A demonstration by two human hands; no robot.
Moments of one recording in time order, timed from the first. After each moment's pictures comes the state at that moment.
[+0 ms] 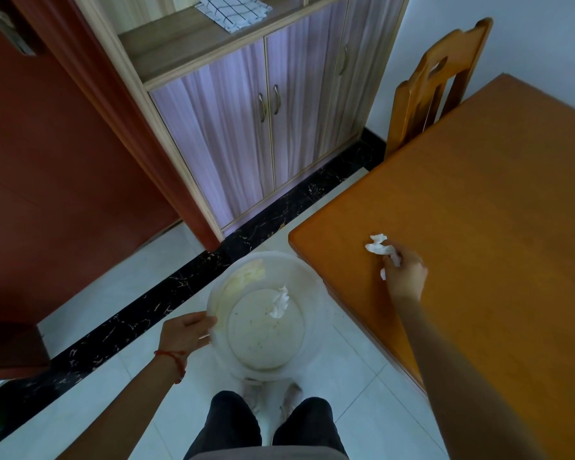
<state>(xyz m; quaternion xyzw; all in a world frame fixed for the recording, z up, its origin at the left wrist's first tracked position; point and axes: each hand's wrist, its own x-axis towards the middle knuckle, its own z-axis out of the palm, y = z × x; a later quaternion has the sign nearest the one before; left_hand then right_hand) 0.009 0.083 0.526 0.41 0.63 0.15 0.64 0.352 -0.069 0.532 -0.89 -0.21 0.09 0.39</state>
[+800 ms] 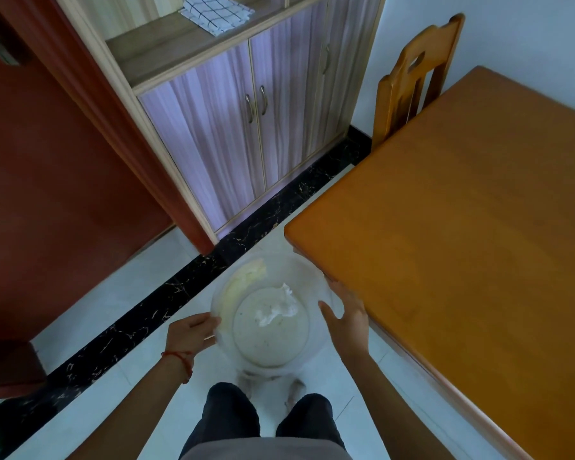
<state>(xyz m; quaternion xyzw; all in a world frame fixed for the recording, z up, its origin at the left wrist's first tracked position) 0.003 0.076 0.524 0.42 0.62 0.12 0.65 0.210 -0.097 0.523 -0.86 -0.24 0.21 0.39</state>
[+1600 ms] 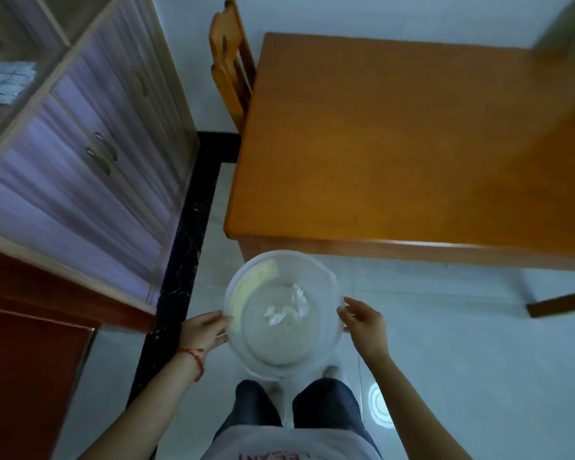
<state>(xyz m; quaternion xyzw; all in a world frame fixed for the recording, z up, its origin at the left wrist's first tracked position) 0.032 0.141 0.539 0.60 0.41 -0.13 0.67 0.060 -0.134 0.529 -0.81 0.20 0.13 0.53</state>
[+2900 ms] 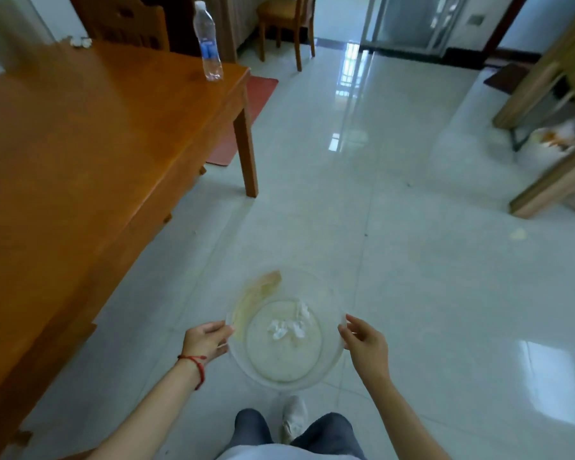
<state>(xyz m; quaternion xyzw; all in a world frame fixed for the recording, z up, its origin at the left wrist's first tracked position) -0.039 -0.261 0.548 0.75 -0.03 -0.50 0.44 -0.299 -0.333 0.538 -0.48 0.66 -0.25 0.52</state>
